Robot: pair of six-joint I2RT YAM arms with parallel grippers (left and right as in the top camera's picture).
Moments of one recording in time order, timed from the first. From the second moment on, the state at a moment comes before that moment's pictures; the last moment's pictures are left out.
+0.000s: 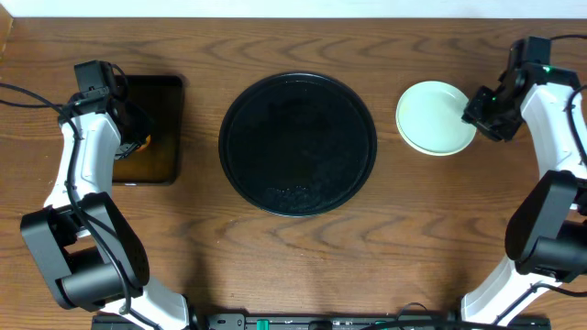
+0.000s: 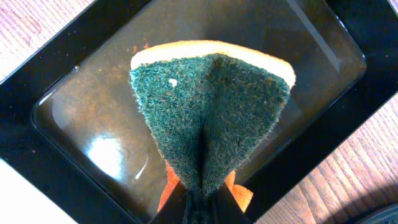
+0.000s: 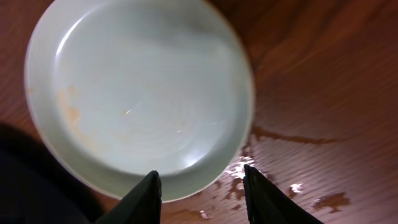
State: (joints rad) left arm 0.30 1.80 1.33 -0.73 -0.06 -0.55; right arm -0.18 1.95 1.58 -0.98 -0.11 0.44
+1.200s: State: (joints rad) left arm 0.30 1.63 1.21 -0.59 0.12 -0.51; right arm 0.62 1.94 1.58 -0.80 0.02 0.40
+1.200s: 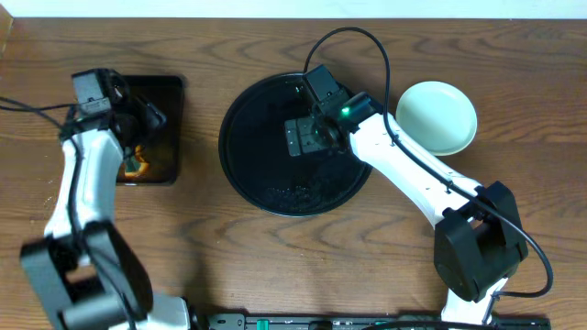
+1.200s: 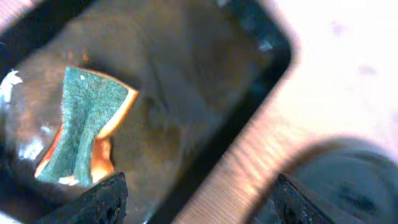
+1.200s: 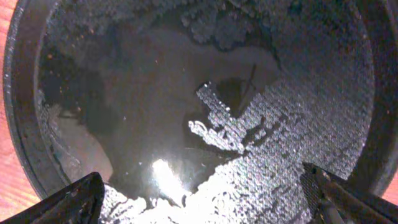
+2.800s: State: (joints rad) left arm 0.30 1.28 1.24 -0.69 0.14 -0.51; right arm 0.56 1.37 1.26 -1.04 0.13 0.37
